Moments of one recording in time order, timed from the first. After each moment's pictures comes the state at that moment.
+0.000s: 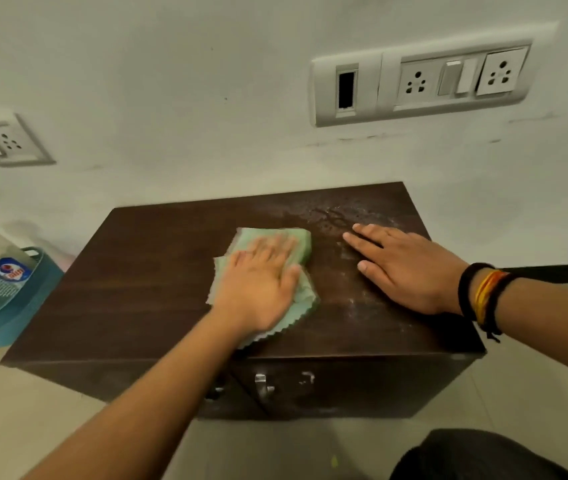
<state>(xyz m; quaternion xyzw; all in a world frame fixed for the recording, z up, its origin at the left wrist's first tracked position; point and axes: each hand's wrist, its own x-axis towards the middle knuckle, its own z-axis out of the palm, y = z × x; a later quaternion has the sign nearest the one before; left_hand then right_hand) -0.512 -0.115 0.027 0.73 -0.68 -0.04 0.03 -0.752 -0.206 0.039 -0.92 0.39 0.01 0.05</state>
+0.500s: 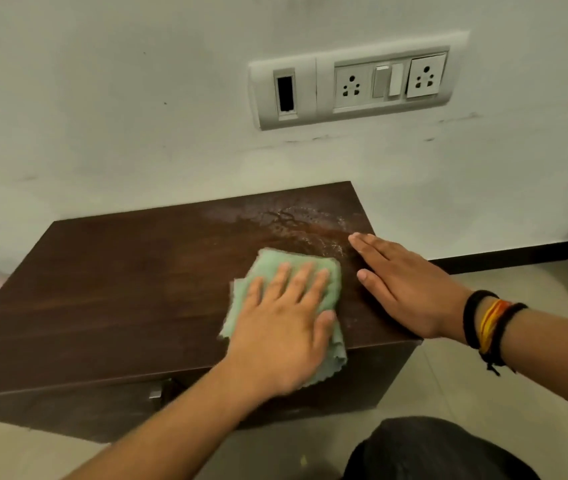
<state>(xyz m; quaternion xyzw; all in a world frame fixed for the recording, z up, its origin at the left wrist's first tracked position) -0.605 -0.079 0.023 0.64 -0.76 -0.05 0.04 -0.817 -0.171 0.033 -0.87 0.47 -0.04 0.13</state>
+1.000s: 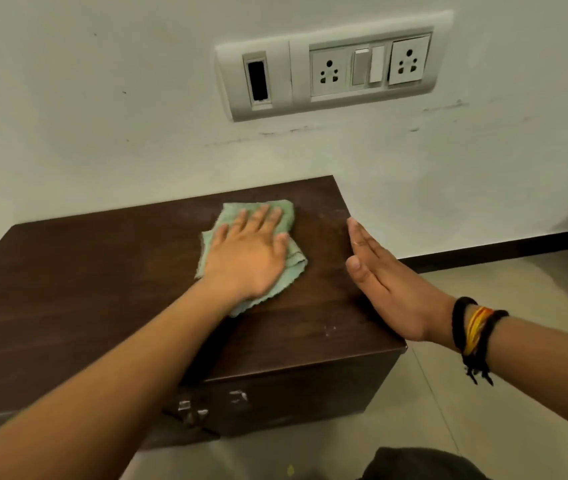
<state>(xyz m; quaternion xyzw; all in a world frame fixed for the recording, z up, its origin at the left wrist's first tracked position) -0.587 -0.189 0.023 0.72 -0.69 -0.05 0.03 -0.823 -0.181 0.007 -0.81 0.47 -0.14 0.31</state>
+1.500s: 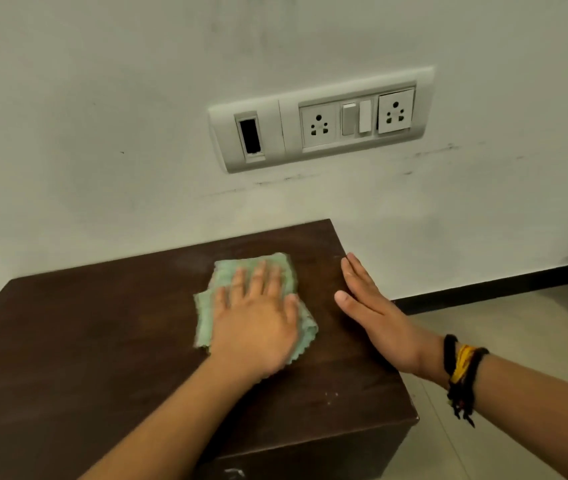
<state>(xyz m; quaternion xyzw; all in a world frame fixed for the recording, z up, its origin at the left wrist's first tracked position) -0.607 -0.179 0.019 0.74 -0.67 -0.05 0.04 -0.808 -0.212 -0.002 -0.71 0.46 -0.25 0.48</state>
